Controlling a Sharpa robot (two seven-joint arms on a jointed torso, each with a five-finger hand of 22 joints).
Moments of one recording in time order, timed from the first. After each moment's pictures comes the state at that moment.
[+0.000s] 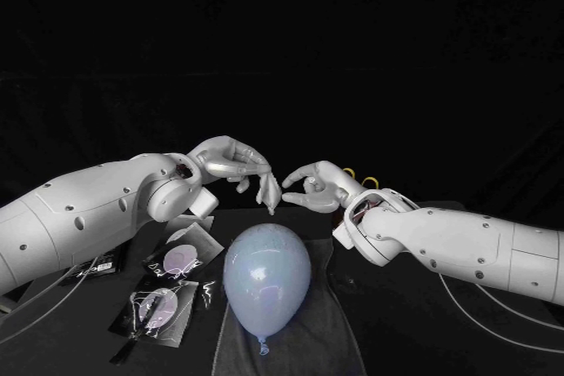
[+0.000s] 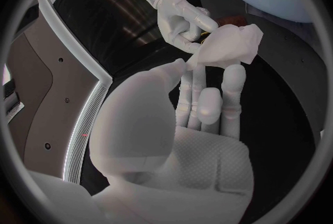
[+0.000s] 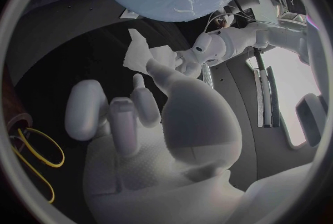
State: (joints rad) left arm 1.44 -0.60 -0.02 1.17 -0.44 0.04 0.11; left_hand 1.41 -0.18 0.55 0.12 0.04 1.06 0.08 0.41 0.49 1.04 0.04 0.63 0.24 1.22 -0.02 1.51 0.86 0.15 1.05 0.09 1.11 0.87; right arm 1.37 -0.67 -0.17 1.42 -0.86 -0.60 0.15; right_hand 1.24 -0.11 0.45 -0.05 0.05 0.86 0.17 0.28 0.39 1.34 0.08 1.36 1.27 1.47 0.01 1.55 1.31 0.08 1.41 0.11 1.22 1.31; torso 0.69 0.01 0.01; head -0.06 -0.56
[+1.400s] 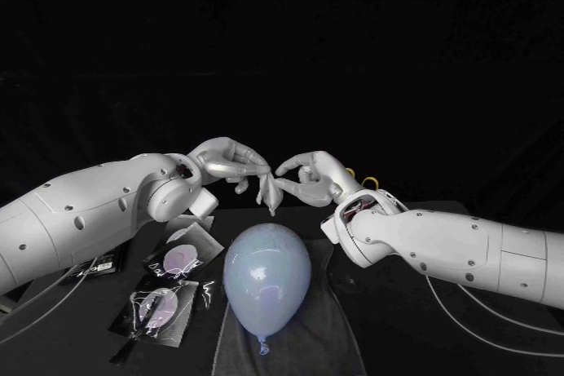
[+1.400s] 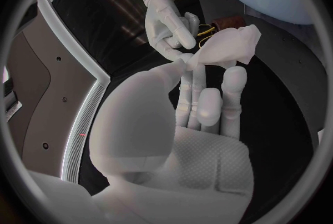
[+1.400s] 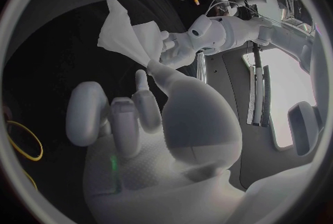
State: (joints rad) left arm 1.44 -0.60 -0.02 1.17 -0.44 0.03 0.09; left_hand 1.41 -0.18 0.56 0.13 0.04 1.05 0.09 0.41 0.49 1.04 0.03 0.63 0.24 1.23 -0.02 1.51 0.89 0.15 1.08 0.09 1.13 0.90; right arm 1.36 -0.64 -0.16 1.44 -0.86 -0.79 0.19; right_hand 1.24 -0.12 0.43 -0.02 0.05 0.93 0.14 0.31 0.39 1.38 0.06 1.39 1.31 1.47 -0.01 1.55 1.31 0.08 1.43 0.09 1.24 1.31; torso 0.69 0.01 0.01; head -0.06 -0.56
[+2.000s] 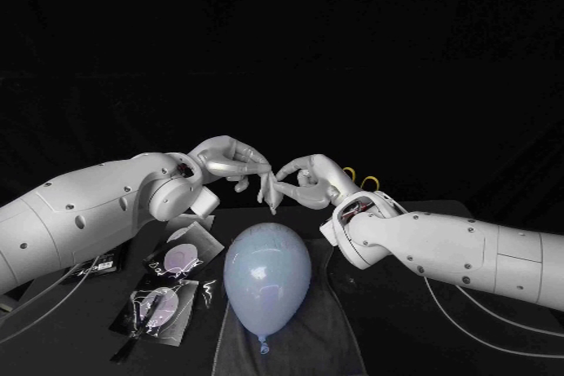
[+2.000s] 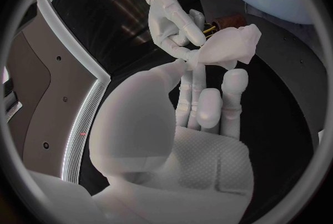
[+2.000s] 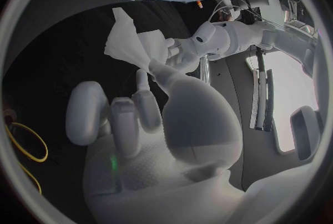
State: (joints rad) left arm 1.44 -0.60 -0.02 1.18 -0.43 0.02 0.09; left_hand 1.42 -0.19 0.56 0.12 0.04 1.06 0.09 0.41 0.49 1.05 0.03 0.63 0.24 1.25 -0.02 1.52 0.90 0.14 1.10 0.09 1.15 0.93; right arm 1.36 -0.62 -0.16 1.44 -0.90 -0.79 0.14; right_hand 1.23 -0.12 0.42 -0.01 0.05 0.95 0.13 0.32 0.40 1.39 0.06 1.39 1.31 1.47 -0.01 1.55 1.31 0.08 1.43 0.09 1.24 1.31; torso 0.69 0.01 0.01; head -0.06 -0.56
